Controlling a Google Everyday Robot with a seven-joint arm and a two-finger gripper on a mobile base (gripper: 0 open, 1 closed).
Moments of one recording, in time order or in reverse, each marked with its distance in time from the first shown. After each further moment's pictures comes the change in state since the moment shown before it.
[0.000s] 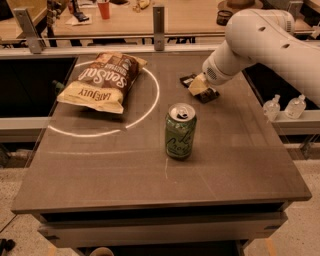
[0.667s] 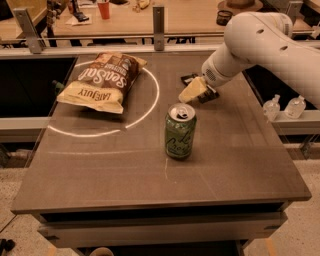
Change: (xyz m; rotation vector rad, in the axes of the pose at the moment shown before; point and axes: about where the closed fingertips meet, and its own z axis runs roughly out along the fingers) arm 0.003 0.002 0.006 -0.003 0.002 0.008
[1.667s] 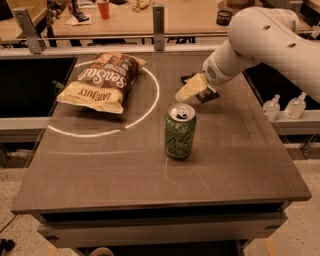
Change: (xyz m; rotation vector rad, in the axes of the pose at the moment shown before) arm -0.006 0.010 -0.018 -0.012 -0.020 0.084
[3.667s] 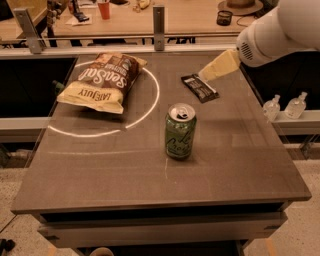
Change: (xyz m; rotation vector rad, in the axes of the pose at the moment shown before) arm -0.004 -0.026 -0.138 0.244 -0.160 -0.008
